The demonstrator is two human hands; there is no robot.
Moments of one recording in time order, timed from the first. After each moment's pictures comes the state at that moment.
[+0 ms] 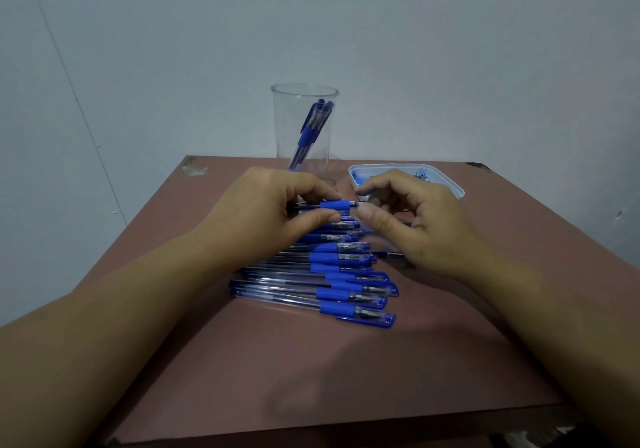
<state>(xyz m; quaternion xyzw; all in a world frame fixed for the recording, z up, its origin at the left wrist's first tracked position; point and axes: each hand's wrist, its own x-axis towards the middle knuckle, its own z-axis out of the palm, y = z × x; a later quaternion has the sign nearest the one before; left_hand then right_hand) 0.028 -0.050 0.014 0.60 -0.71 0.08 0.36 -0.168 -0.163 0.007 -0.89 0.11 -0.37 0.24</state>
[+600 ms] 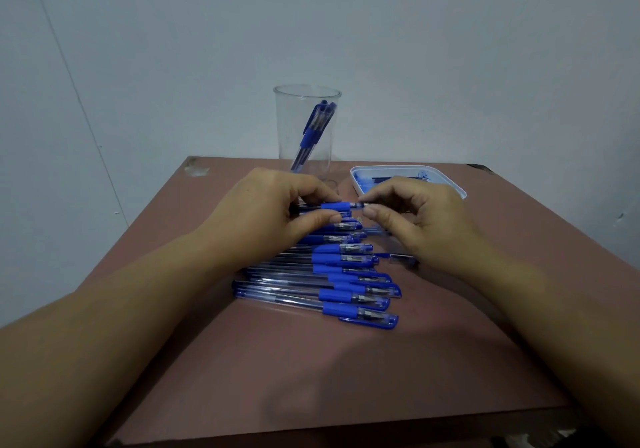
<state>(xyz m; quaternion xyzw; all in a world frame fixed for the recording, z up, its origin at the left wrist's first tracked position) 0.028 -0.051 0.015 0.62 -0.70 0.07 0.34 -0.166 -0.163 0.009 -0.89 0.12 -0.37 0.23</state>
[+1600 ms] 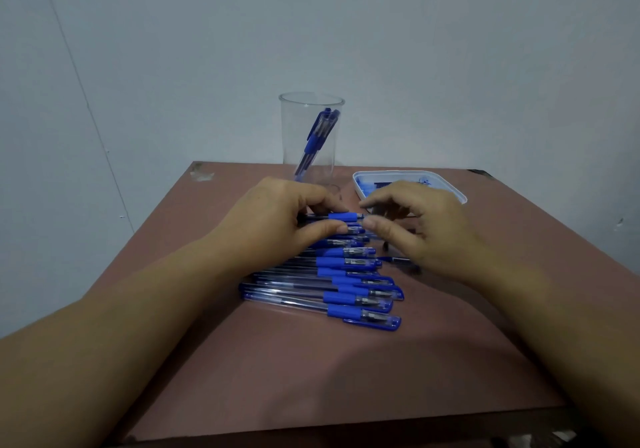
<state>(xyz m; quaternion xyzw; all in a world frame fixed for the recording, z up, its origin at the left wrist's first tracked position) 0.027 -0.050 0.012 0.61 -0.71 0.04 0.35 -0.169 -0.172 0.009 -0.93 0.10 -0.35 0.10</state>
